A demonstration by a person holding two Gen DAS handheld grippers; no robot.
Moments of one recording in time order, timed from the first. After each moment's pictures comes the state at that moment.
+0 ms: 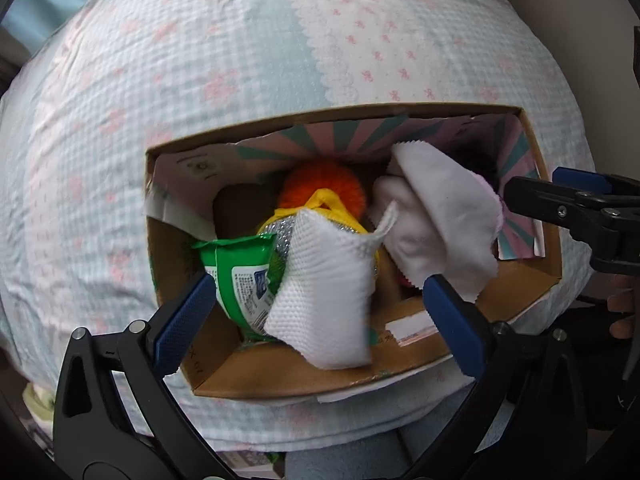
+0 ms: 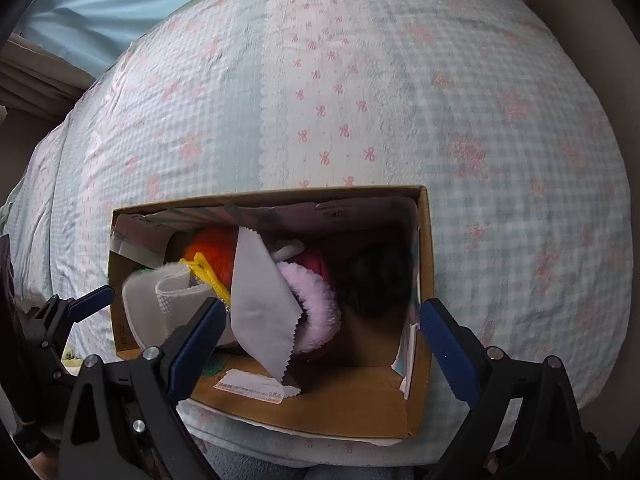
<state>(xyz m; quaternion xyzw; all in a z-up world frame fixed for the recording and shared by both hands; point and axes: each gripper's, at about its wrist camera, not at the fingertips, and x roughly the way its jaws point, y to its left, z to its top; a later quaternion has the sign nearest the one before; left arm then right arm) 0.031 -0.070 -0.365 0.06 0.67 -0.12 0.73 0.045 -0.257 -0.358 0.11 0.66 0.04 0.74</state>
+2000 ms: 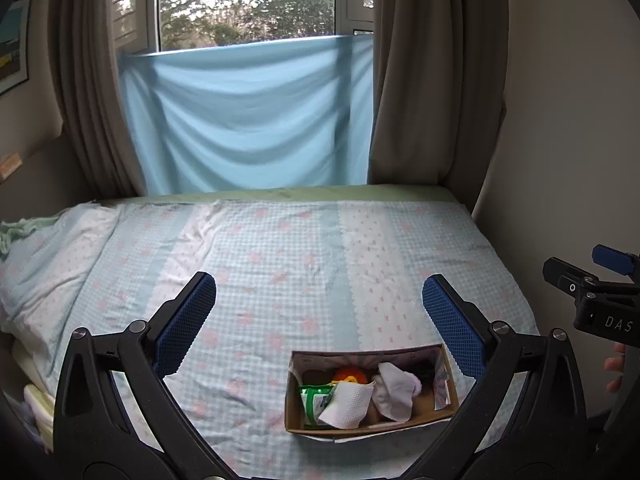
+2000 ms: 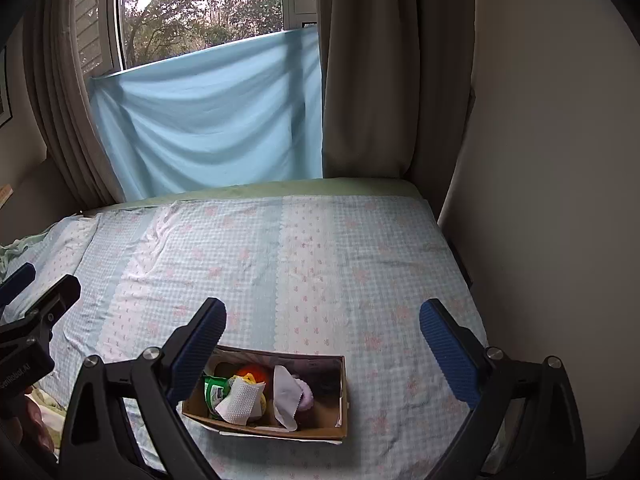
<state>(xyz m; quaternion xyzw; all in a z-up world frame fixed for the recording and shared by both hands) -0.055 -0.029 -0.008 0.01 0.32 -0.02 0.95 -0.040 -0.243 -0.039 0.02 0.39 -0.03 0.92</state>
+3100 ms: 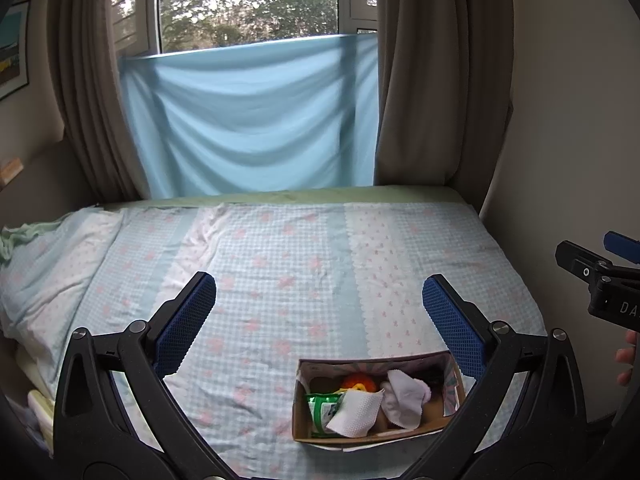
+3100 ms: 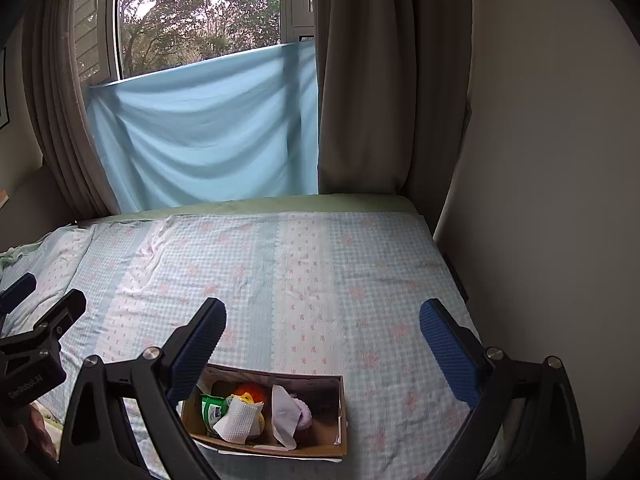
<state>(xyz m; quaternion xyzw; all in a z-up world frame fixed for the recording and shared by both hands) -0.039 -0.026 -0.010 0.02 0.32 -0.02 0.95 -0.031 -0.240 -0.032 0.02 0.36 -0.04 0.93</state>
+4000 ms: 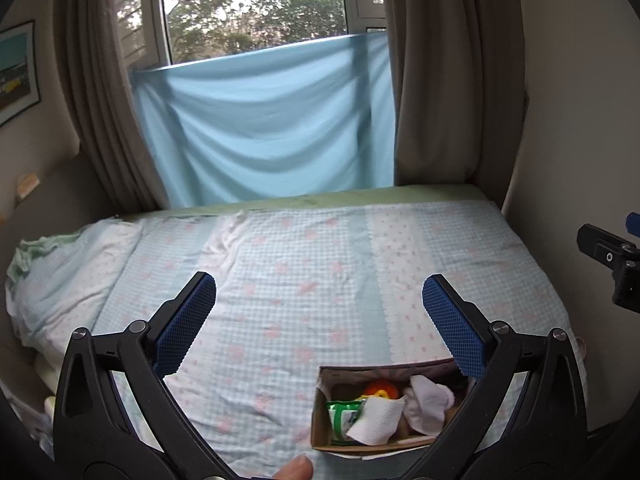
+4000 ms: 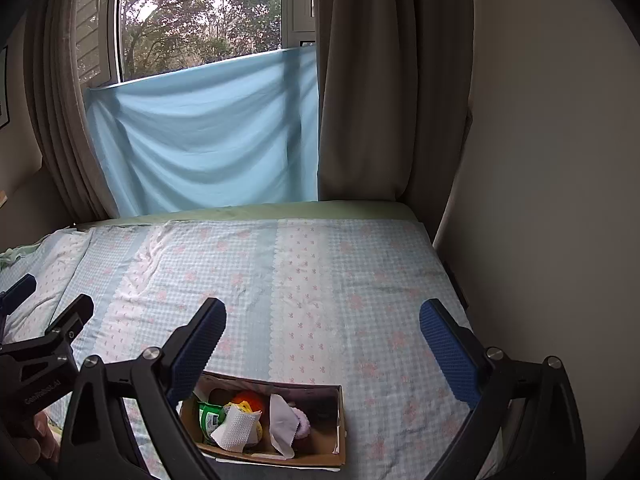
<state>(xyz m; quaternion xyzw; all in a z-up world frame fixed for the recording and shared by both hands) -0.030 -0.034 -0.018 0.05 0.31 0.02 0.95 -0.022 -0.239 -0.030 0.01 0.36 -0.04 0.93</state>
